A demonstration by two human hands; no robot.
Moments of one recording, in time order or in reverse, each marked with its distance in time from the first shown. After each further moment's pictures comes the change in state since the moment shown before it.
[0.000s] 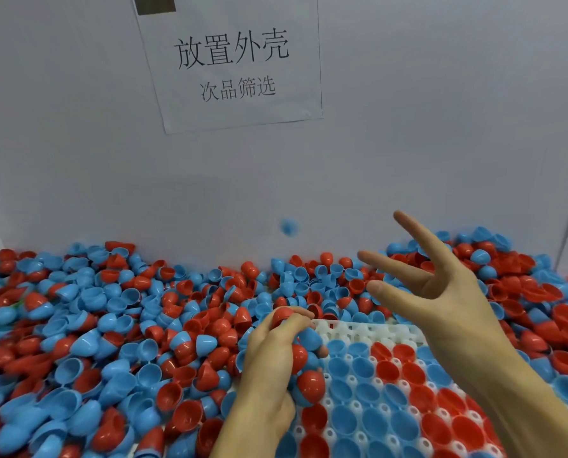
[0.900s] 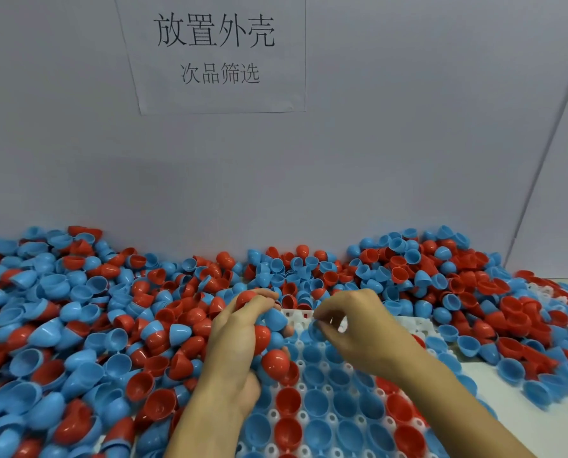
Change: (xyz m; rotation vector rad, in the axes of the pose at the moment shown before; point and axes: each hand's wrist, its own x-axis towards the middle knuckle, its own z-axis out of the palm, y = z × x) left_hand 0.003 0.007 -0.010 -0.053 -0.033 0.045; right_hand 0.013 0.060 0.017 -0.916 -0.358 -0.051
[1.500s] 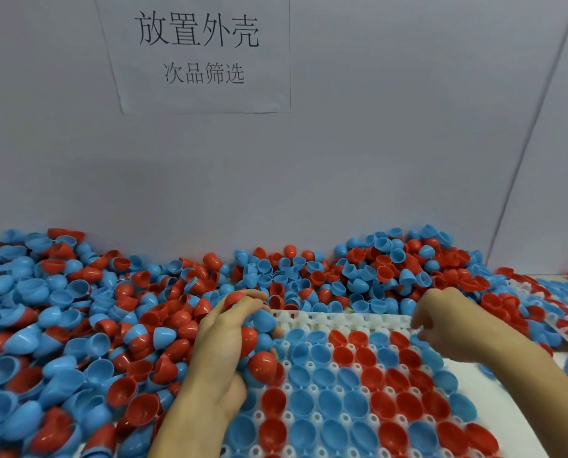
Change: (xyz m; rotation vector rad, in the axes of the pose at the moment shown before) left_hand -0.002 0.001 0.003 -0.005 -0.039 -0.007; right_hand -0.033 0.087 -0.071 -0.410 -0.244 0.440
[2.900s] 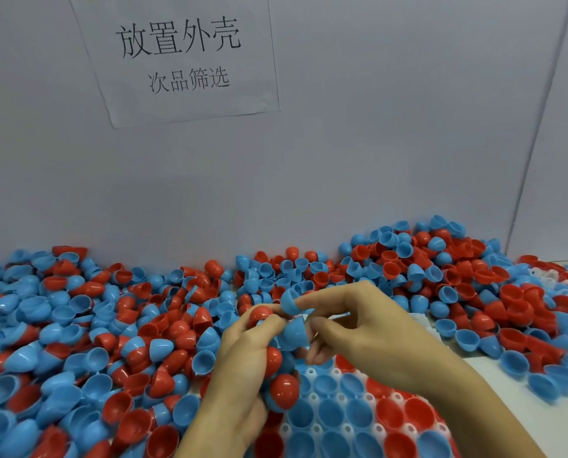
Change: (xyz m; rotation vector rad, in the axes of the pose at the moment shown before) left_hand -0.008 -0.019 0.027 0.173 -0.011 0.000; right_hand -0.045 -0.102 -0.012 1.045 -0.046 -0.422
